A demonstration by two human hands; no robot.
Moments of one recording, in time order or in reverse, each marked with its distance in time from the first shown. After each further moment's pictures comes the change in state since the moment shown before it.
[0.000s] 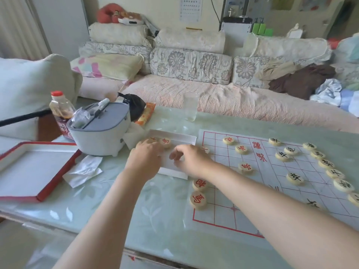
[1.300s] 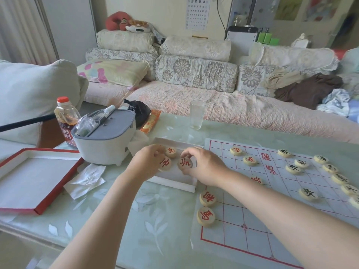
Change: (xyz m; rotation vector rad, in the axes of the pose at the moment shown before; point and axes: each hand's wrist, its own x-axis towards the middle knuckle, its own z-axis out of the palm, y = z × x) left_hand 0.027 -0.019 -0.006 -0.419 -0.105 -0.202; right_hand 0.021 0.019 -0.010 -0.062 0.064 -0.062
